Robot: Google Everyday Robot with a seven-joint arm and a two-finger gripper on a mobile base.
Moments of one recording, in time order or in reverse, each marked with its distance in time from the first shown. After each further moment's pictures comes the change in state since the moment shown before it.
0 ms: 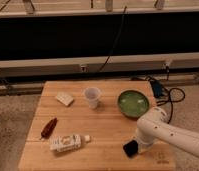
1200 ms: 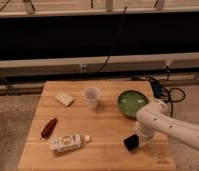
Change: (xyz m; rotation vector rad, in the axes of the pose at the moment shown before) arm 0.010 -0.024 -0.028 0.004 0.018 -0.022
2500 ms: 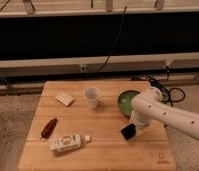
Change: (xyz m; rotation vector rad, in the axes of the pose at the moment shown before) arm -0.003 -0.051 -0.032 0.025 0.029 -0.041
